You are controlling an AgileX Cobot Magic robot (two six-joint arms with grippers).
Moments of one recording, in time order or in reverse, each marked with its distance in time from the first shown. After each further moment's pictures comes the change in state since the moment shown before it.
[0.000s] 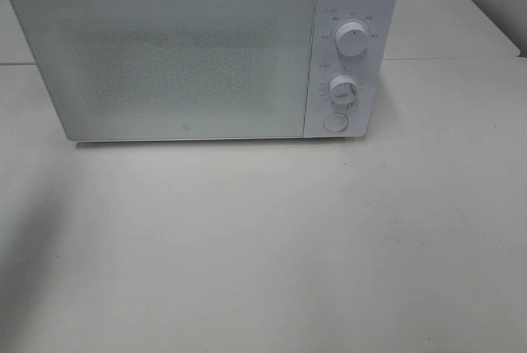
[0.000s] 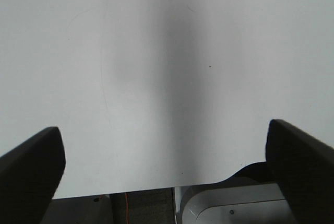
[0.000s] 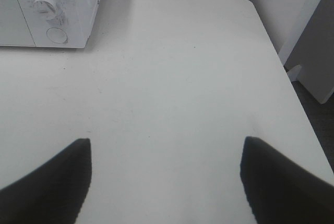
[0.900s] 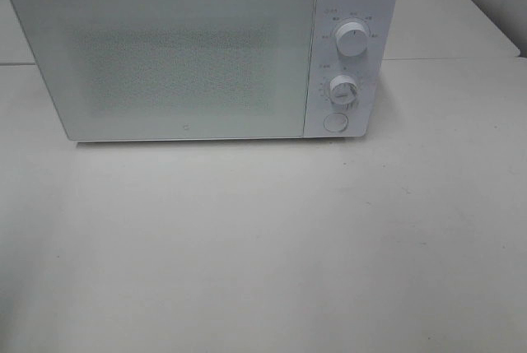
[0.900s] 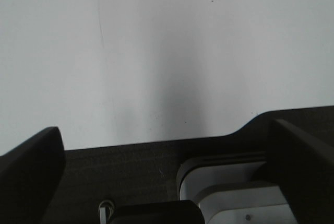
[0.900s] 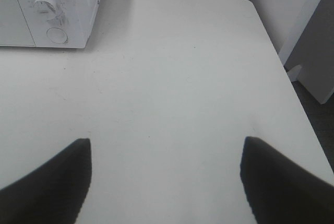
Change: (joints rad) left arm 0.000 -0.668 0.487 0.008 -0.032 0.000; right arm 0.000 0.000 0.000 0.000 0.000 0.000
